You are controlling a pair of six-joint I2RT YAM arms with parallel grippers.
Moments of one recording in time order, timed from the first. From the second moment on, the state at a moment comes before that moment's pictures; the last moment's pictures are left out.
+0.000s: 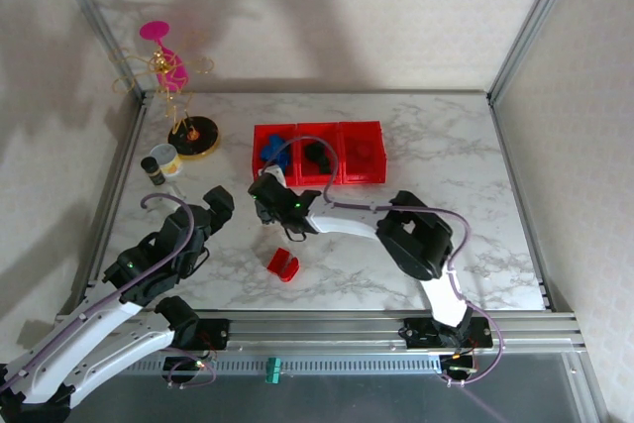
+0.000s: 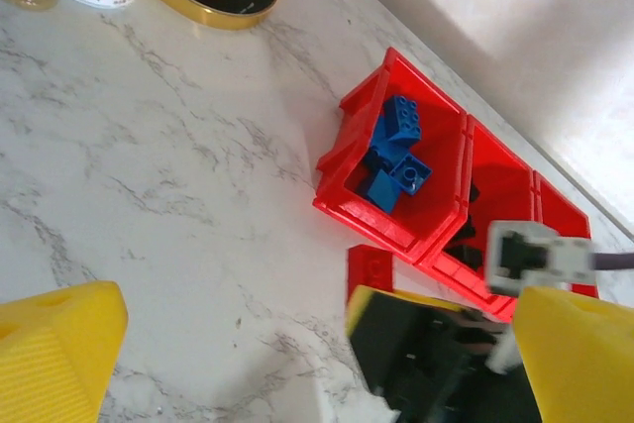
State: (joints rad) left arm -0.67 0.62 0.71 -0.70 -0.60 -1.07; right arm 1.05 1.95 1.37 -0.23 0.27 0.56
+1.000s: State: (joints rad) left arm -0.67 1.03 0.78 -0.39 -0.30 -0.92; right arm 0.47 1.98 1.38 -0.18 0.24 0.45
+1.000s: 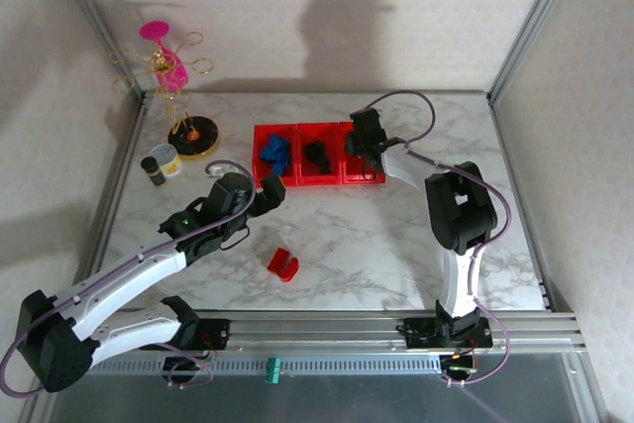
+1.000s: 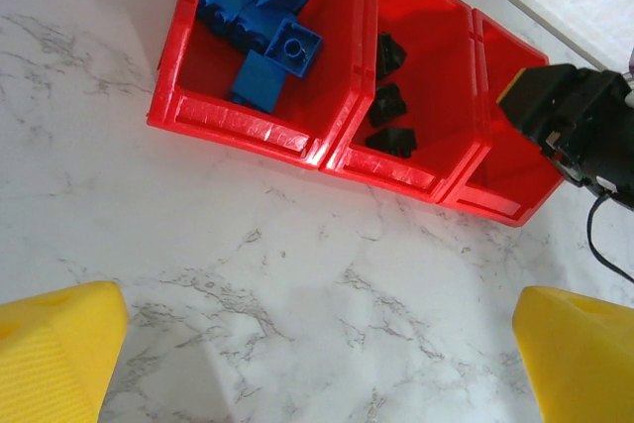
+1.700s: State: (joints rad) left arm -0.66 0.80 0.72 -0.50 -0.36 -0.95; right arm 0.78 1.58 1.09 -0.25 0.16 0.43
